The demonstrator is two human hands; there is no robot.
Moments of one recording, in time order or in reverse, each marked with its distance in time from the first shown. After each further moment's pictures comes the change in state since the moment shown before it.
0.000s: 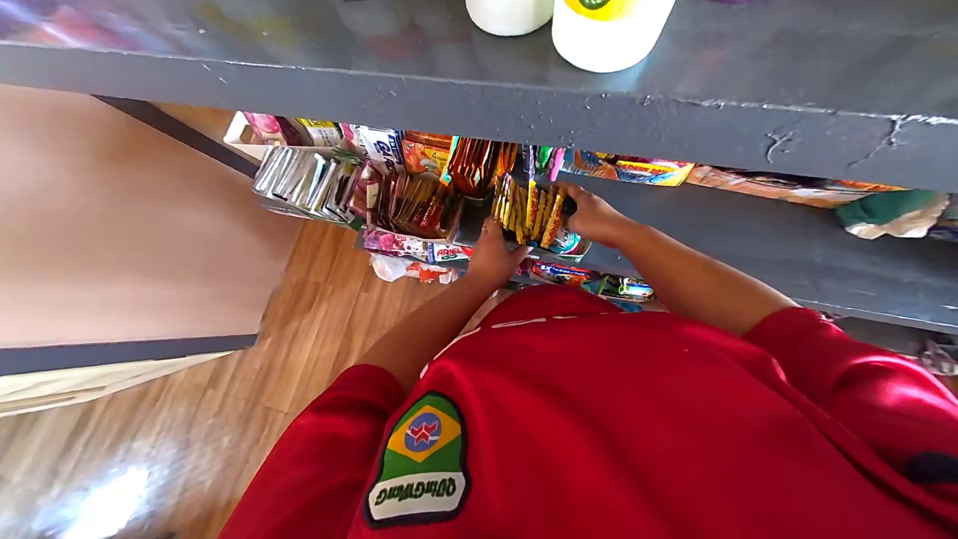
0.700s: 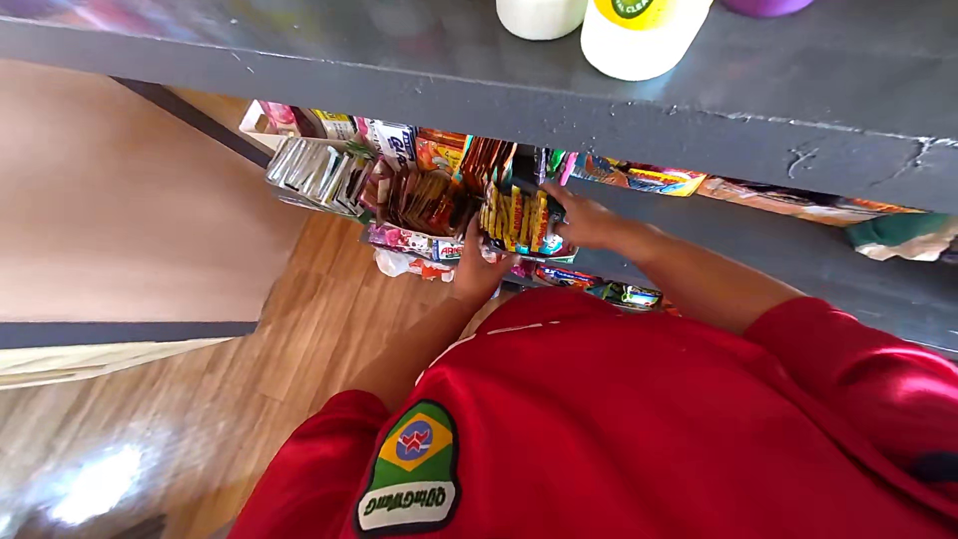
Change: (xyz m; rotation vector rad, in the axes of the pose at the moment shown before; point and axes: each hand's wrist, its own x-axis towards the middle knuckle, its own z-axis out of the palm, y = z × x) left_hand -0.019 -0.053 0.011 -0.553 0.275 0.214; right_hand 0.008 -0.022 0.004 -0.404 -0.095 -0.175
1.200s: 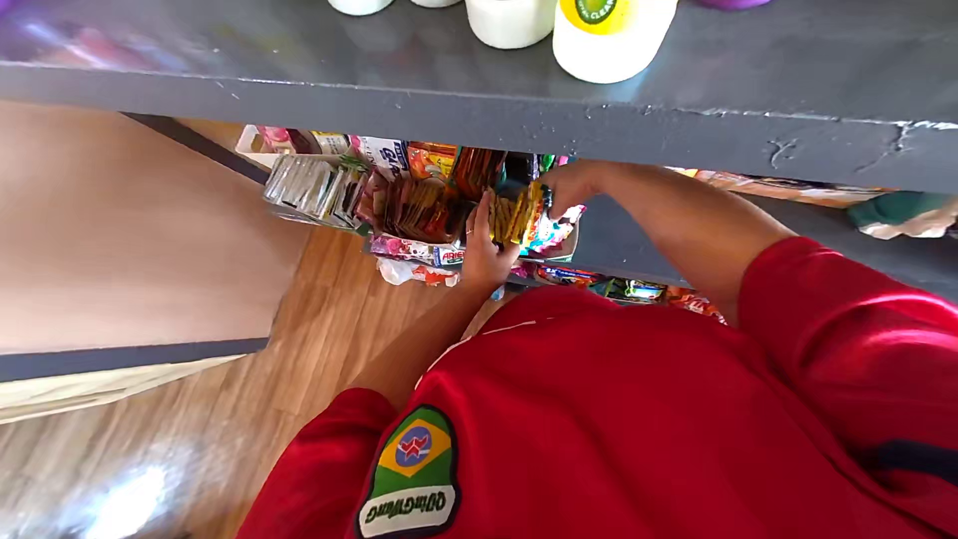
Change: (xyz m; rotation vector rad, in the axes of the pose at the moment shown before) left_hand 0.021 0.026 0.009 0.251 -0.004 0.124; right_hand 0.020 -0.044 -0.058 -0.106 -0.365 -0.123
